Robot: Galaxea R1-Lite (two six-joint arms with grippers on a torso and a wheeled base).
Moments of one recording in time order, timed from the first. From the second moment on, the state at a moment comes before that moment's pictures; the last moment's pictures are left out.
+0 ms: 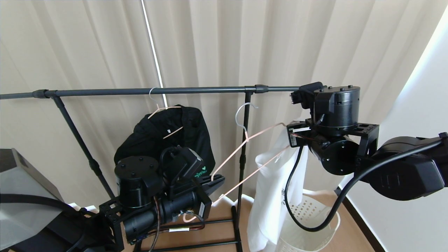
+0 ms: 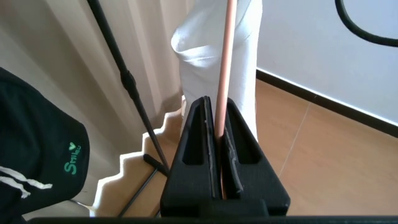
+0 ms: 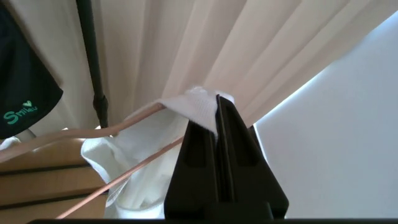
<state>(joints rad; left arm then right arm) -0.63 1.91 -0.48 -1.23 -0.23 0.15 0.62 1.82 -1.06 -0.45 -0.79 -0.03</state>
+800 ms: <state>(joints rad) -0.64 1.92 -0.48 -1.24 -0.23 0.15 0.80 1.74 -0.97 -0.51 -0.78 -0.03</state>
